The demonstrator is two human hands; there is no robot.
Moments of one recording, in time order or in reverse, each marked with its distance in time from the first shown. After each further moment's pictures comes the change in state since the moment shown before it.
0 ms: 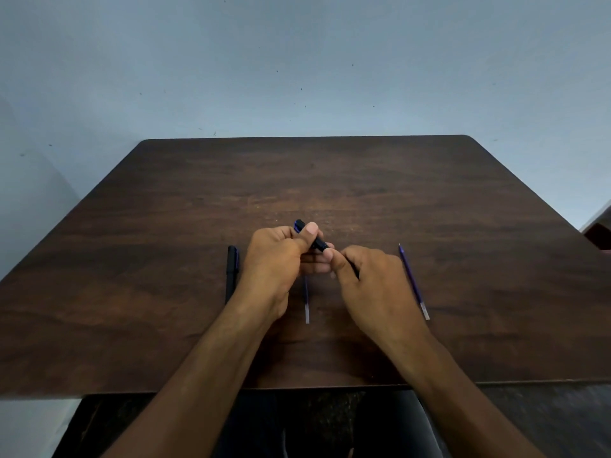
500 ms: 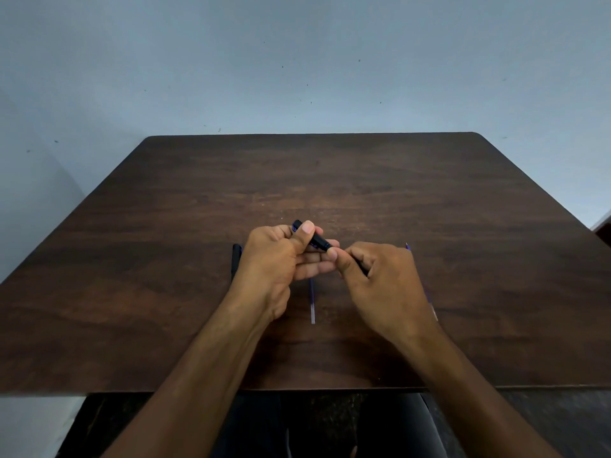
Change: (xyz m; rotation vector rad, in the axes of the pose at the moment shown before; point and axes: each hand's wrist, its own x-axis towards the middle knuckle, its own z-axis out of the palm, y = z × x) left_hand -0.001 0.003 -0.009 -0.132 -0.083 -0.029; right_hand 0.004 0.005 -0.003 0.106 0.056 -0.142
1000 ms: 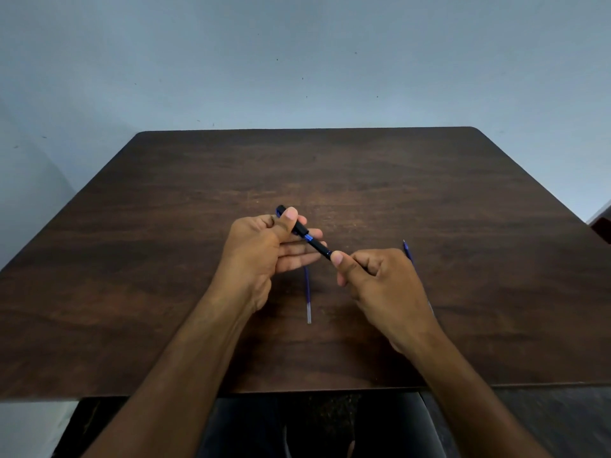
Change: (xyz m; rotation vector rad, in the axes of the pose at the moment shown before) left_hand 0.014 0.006 -0.013 0.036 0.028 0.014; right_hand -0.005 0.015 0.005 0.252 -0.069 0.241
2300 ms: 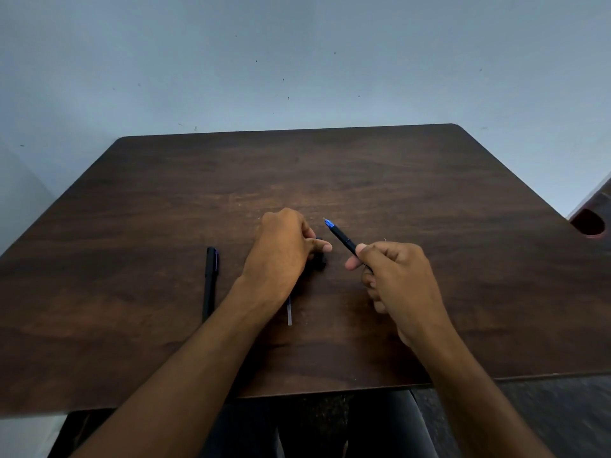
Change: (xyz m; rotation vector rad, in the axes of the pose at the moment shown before) left_hand 0.062 -0.014 0.052 1.163 0.010 -0.092; right_hand 0.004 0.014 -0.028 0.209 0.144 0.204
